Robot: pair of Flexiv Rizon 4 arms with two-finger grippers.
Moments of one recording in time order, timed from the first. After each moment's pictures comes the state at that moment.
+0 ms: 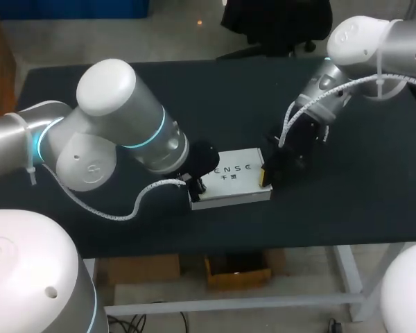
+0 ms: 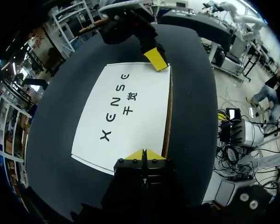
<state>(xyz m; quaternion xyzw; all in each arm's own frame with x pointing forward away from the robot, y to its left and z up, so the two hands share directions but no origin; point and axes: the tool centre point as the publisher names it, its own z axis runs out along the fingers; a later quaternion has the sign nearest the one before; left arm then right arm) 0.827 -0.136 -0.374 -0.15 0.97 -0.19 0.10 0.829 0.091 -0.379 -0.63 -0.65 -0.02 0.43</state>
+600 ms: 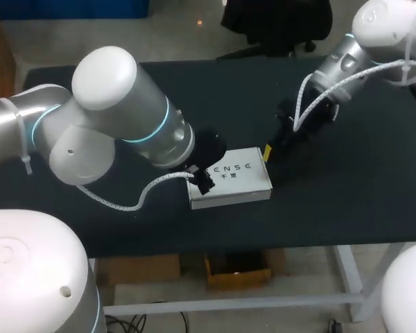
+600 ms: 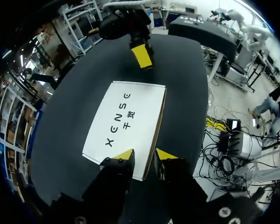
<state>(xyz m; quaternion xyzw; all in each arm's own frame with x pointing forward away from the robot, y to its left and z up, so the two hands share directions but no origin) 0.808 -0.152 -0.320 -0.20 0.95 -0.20 0.11 0.852 0.080 -0.321 -0.56 -0.71 -0.13 0.40</state>
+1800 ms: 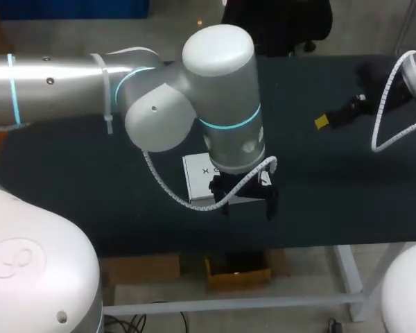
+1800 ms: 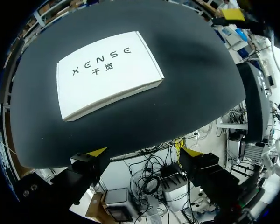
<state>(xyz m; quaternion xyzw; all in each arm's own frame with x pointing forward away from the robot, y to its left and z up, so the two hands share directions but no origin) 0.723 -0.240 -0.333 -0.62 0.78 -0.07 -0.03 0.922 -0.053 -0.278 -0.44 -0.80 -0.38 0.12</state>
